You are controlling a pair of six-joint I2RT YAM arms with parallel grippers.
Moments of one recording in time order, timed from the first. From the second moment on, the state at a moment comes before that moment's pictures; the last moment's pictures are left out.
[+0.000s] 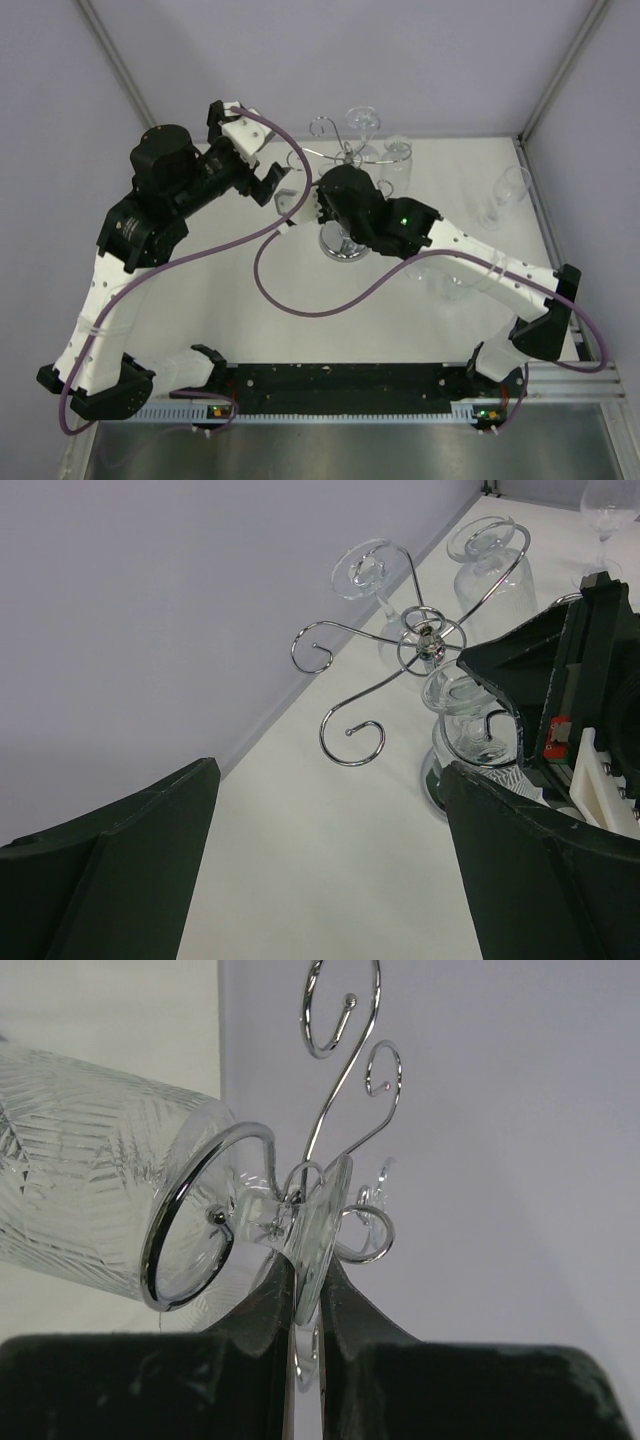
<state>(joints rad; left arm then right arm) -0.53 1.19 1.78 -0.71 0.17 0.42 1.07 1.55 1.67 -0.58 0.61 -1.22</state>
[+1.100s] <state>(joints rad) -0.53 1.20 1.78 -0.70 0.01 0.43 1.09 1.60 1.74 -0.57 0.57 -1.22</state>
